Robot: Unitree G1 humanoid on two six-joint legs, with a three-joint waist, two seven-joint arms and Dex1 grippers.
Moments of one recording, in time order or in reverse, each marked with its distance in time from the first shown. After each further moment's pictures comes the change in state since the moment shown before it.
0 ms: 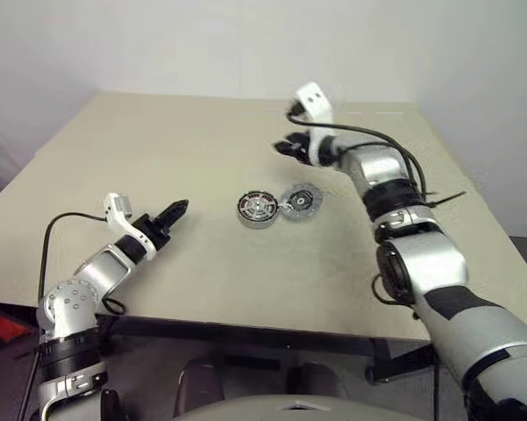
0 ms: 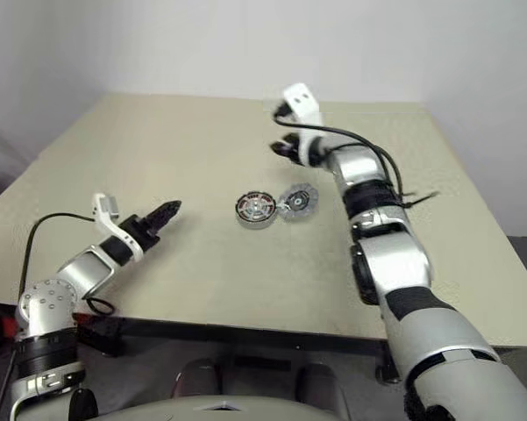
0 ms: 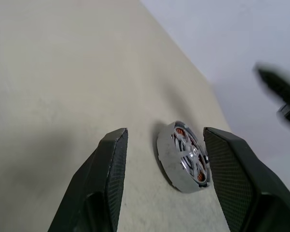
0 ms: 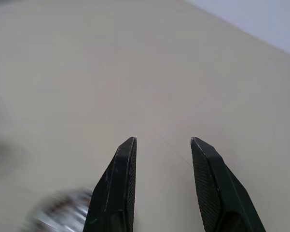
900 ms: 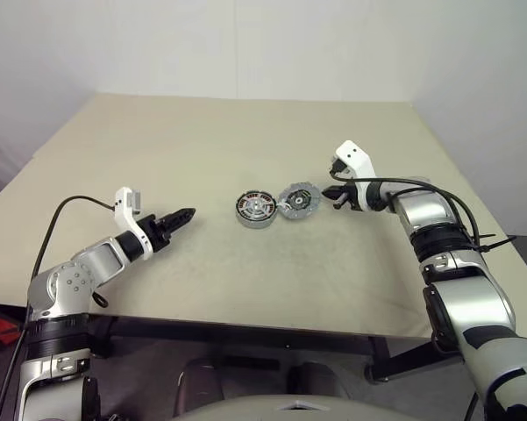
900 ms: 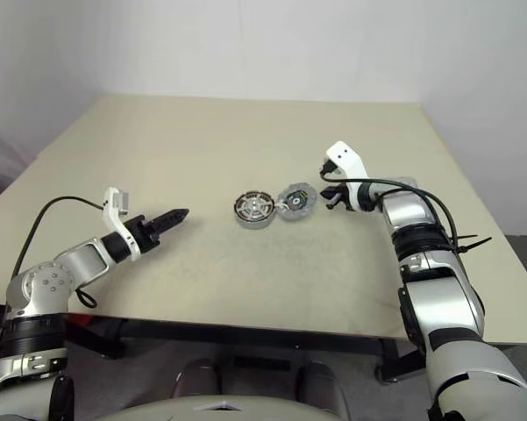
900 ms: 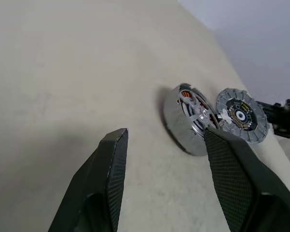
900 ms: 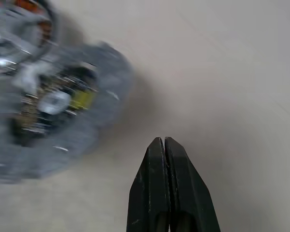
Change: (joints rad) left arm -0.046 0.149 -0.124 0.085 0.160 0.009 -0.228; right arm 0.273 -0.208 0.082 -0.209 -0.047 0.024 0.288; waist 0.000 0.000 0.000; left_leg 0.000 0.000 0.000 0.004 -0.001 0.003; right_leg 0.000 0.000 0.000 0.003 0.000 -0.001
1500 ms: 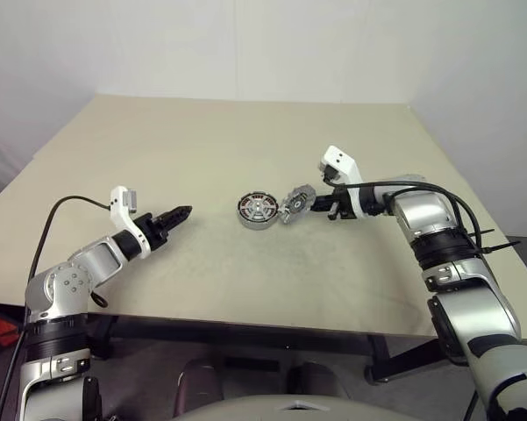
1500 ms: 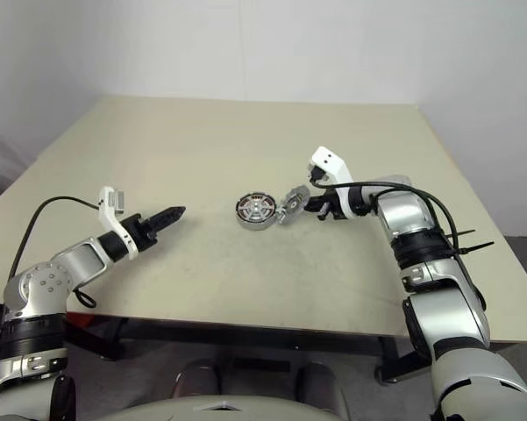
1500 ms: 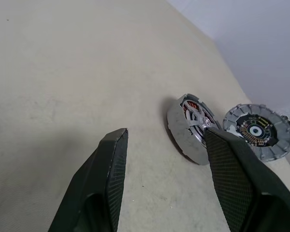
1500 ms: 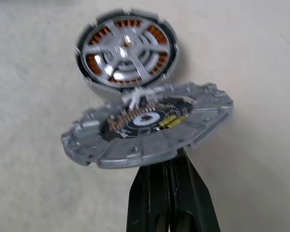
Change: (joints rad) left arm 0.001 -0.012 0.025 -0.009 0.004 -0.001 0.015; right arm 0.048 -0.007 0.063 -0.223 0.074 0.148 0.183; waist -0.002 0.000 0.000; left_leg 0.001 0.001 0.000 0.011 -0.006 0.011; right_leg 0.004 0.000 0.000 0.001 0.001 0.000
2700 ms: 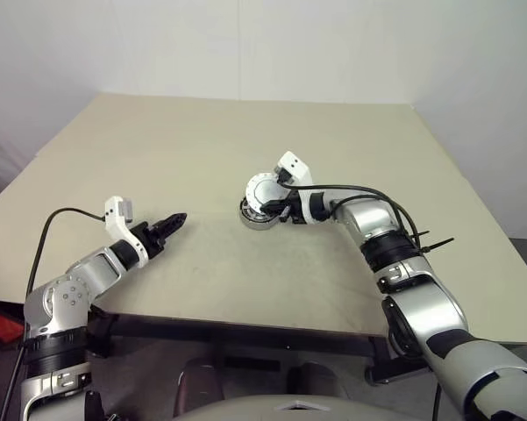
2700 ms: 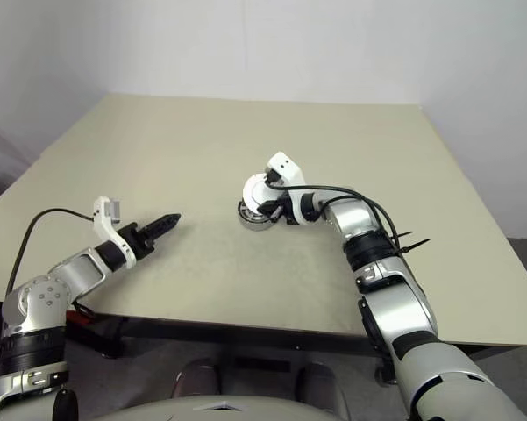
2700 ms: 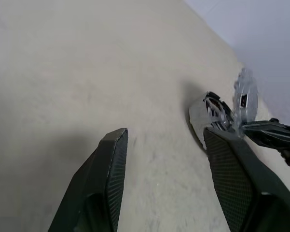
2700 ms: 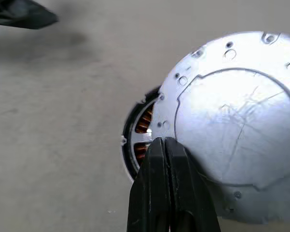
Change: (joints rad) left arm 0.078 -0.049 0.038 -0.063 0.013 -0.010 0.062; right arm -0.027 0.251 0.030 0.125 0.055 -0.028 -0.197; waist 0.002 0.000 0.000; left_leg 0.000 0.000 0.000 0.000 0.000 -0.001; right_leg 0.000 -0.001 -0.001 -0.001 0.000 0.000
